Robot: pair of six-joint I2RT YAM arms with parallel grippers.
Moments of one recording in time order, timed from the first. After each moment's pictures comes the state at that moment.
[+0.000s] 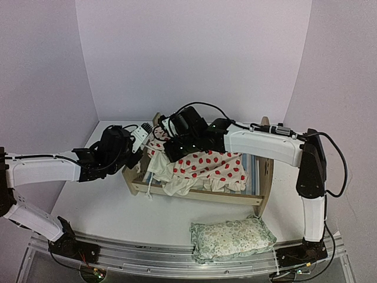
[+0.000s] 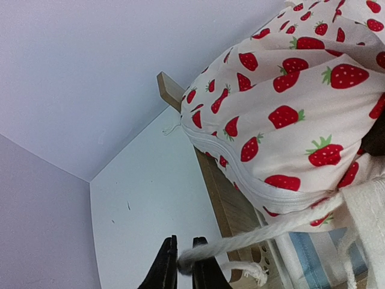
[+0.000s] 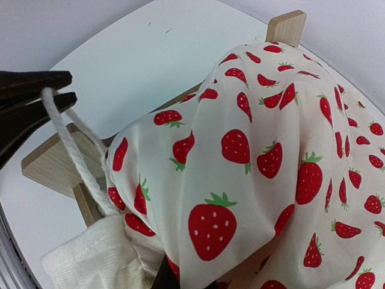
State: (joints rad) left arm -0.82 1.31 0.82 0.02 -0.56 0.37; right arm 0.99 2.08 1.86 -0.50 0.13 0.18
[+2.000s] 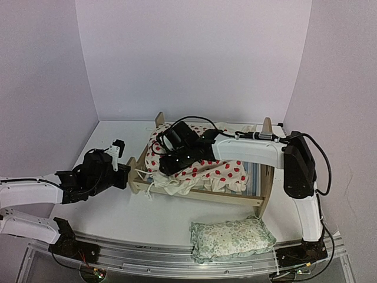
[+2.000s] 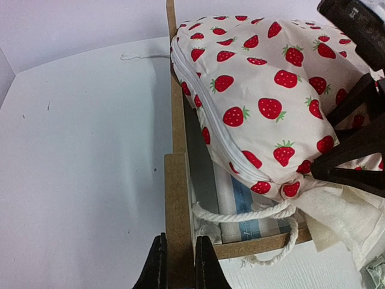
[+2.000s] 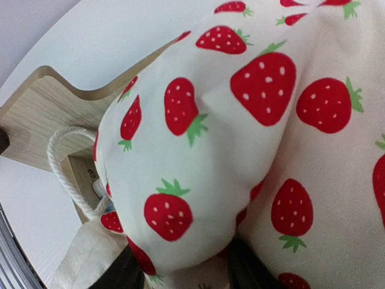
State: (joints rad) left arm -0.80 1.05 0.50 0.02 -0.36 -0.27; right arm 0.99 2.18 1.86 -0.53 0.05 0.27
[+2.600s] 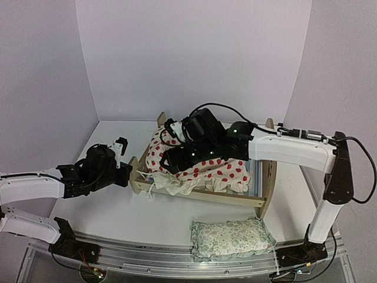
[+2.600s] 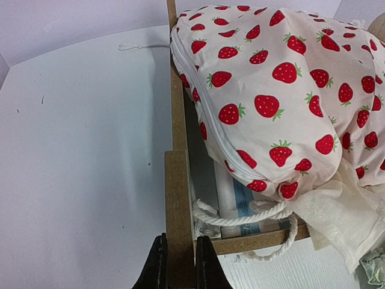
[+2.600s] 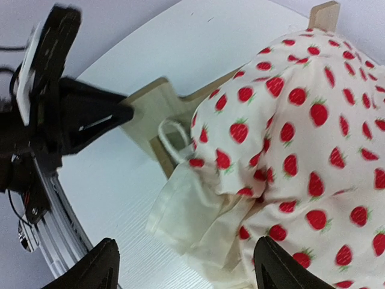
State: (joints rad) left arm -0.80 1.09 0.58 -0.09 -0.33 -0.30; right arm 1.07 1.83 1.61 -0.49 0.04 0.31
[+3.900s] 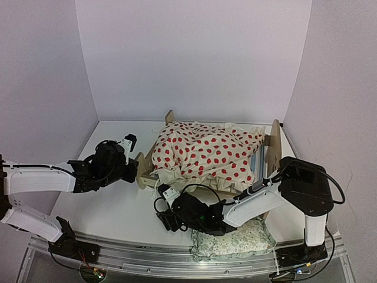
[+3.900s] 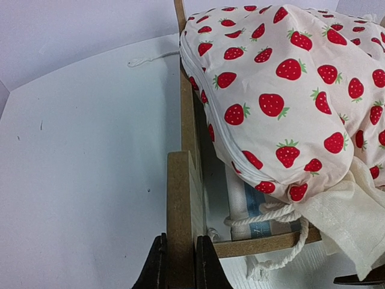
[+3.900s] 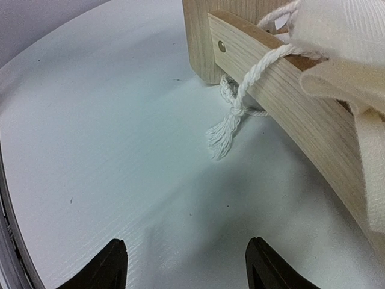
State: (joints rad) left arm -0.80 1.24 0.65 0.02 -0.37 -0.21; right arm 1.32 2.05 1.06 0.36 0.37 0.34
